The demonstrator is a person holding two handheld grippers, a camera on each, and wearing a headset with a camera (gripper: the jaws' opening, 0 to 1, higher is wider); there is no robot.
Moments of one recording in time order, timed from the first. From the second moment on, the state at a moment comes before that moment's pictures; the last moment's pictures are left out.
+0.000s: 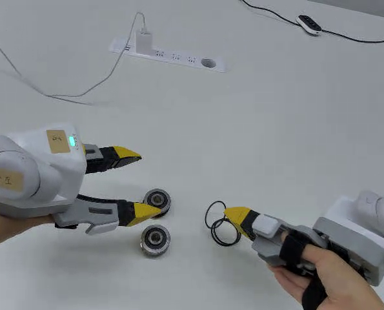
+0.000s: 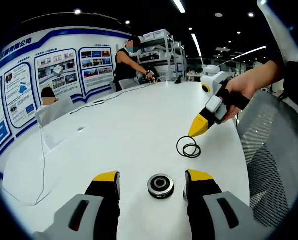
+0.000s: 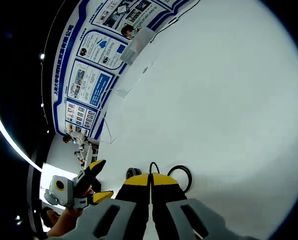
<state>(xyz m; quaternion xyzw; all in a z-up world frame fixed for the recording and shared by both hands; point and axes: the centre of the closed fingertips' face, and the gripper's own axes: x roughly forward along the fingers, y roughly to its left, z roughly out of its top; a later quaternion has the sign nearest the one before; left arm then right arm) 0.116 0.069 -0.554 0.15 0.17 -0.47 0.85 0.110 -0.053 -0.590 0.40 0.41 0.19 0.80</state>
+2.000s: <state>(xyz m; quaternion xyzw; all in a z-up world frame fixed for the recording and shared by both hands) 0.118 0.054 -0.594 0.15 0.23 -0.50 0.82 0.118 0.011 -0.573 0.32 0.35 0.34 0.81</state>
